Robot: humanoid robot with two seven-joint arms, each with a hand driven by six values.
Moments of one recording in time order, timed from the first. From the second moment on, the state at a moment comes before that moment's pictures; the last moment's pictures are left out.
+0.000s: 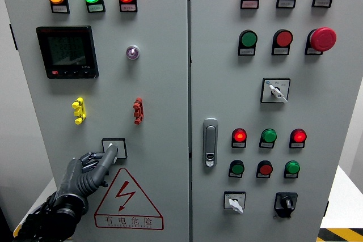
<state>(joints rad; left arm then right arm) -0.56 -0.08 -1.51 -1.59 1.55 0.30 0.65 -0.03 0.12 -0.03 -0.16 0.09 0.17 -0.04</state>
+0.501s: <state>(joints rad) -0.56 -0.08 -1.51 -1.59 1.55 0.30 0.65 -0.03 0.12 -0.03 -0.16 0.09 0.17 -0.04</state>
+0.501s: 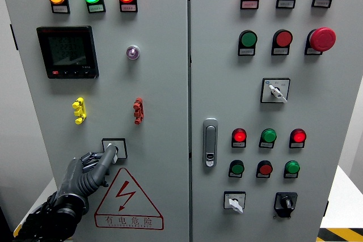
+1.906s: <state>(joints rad) -0.57 -0.08 -1.50 -1.58 1.55 0.31 0.65 -0.03 0.12 -0.03 -0.16 0.09 0.17 -0.04</state>
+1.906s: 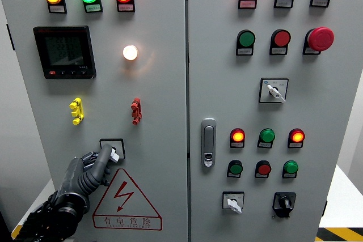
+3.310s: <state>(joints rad) -0.50 -0.08 -1.50 -1.62 1.55 0.30 0.63 -0.03 0.12 -0.03 -0.16 0.09 0.17 -0.04</state>
